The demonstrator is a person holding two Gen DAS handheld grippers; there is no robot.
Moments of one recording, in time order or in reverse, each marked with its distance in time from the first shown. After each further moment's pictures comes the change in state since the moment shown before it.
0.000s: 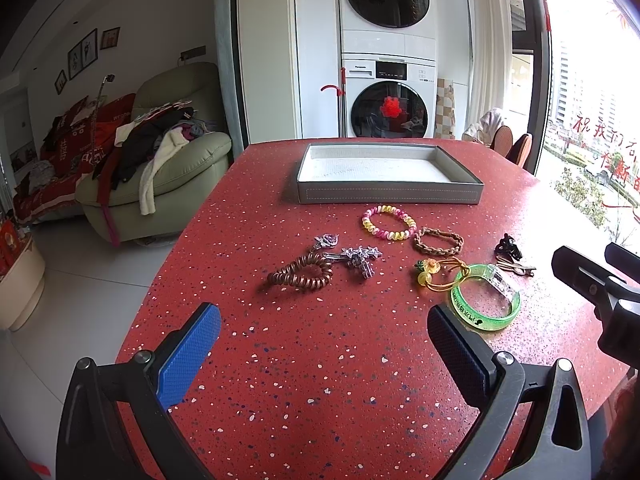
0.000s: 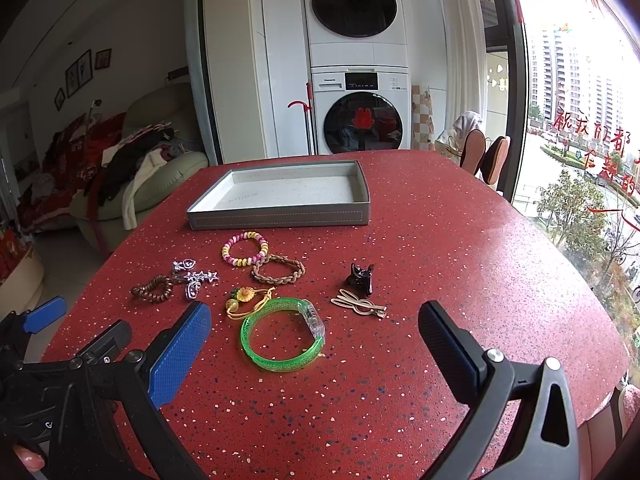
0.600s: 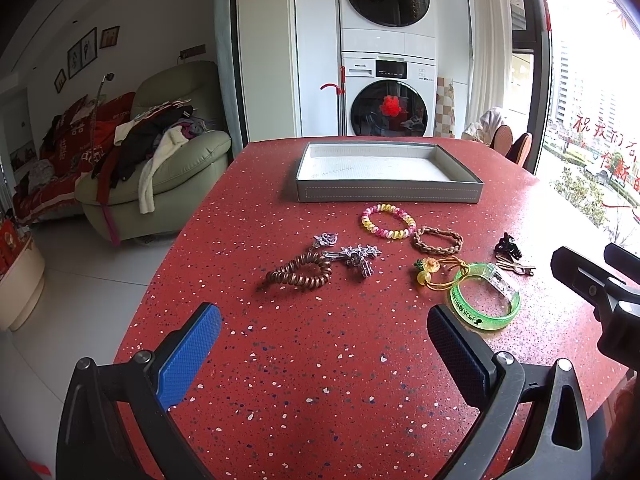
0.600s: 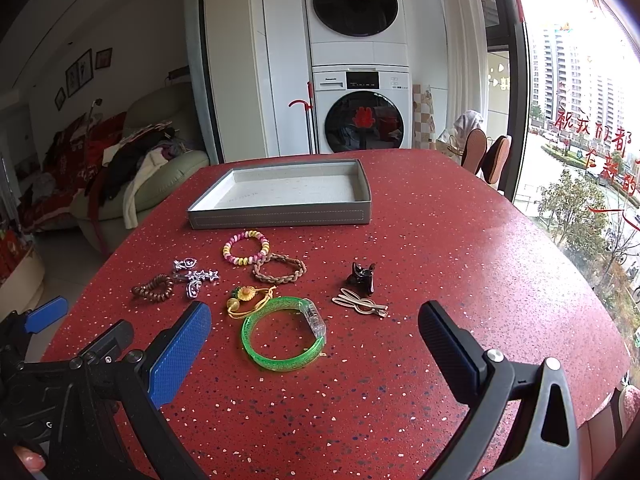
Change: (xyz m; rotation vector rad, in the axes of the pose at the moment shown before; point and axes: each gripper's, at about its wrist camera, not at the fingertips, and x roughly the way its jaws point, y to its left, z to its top) left arm -0.001 0.000 -0.004 0.003 0.004 0.001; right arm -0.002 0.003 -0.002 0.001 0.003 0.005
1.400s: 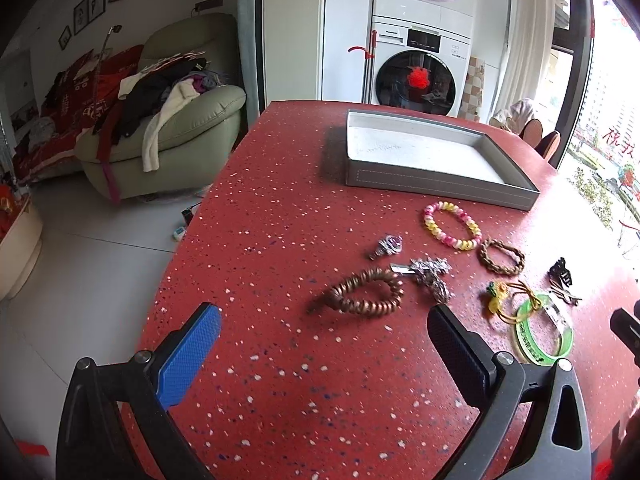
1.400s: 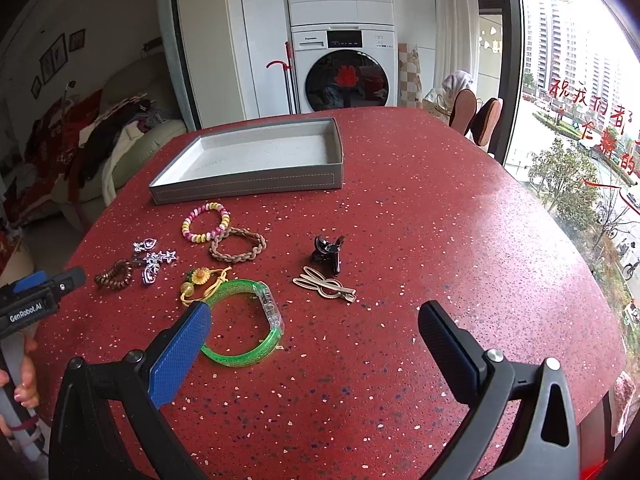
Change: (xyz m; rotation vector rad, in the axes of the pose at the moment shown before) left arm 0.068 0.058 0.040 -0.088 0.171 0.013; right arm 0.045 -0.033 0.010 0.046 0.180 -0.039
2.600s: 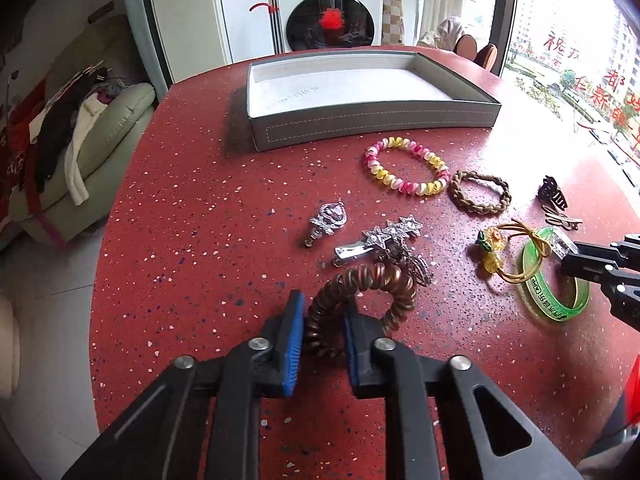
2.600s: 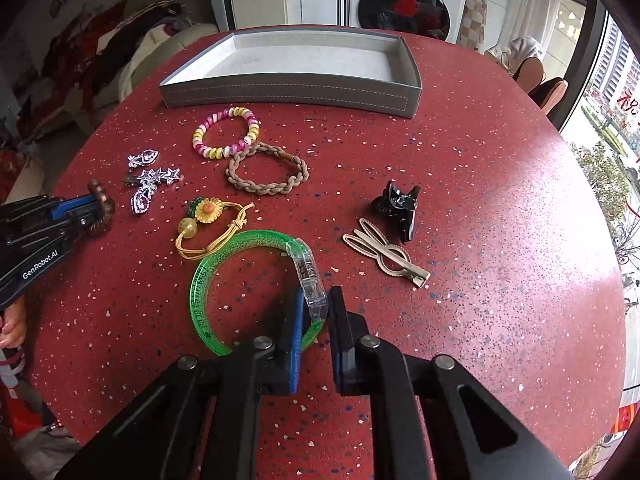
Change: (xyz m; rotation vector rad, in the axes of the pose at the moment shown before) left arm 0.049 -0.040 0.007 0.305 0.176 -0.181; right arm 0.070 0.030 0.005 -0.176 0.315 0.066
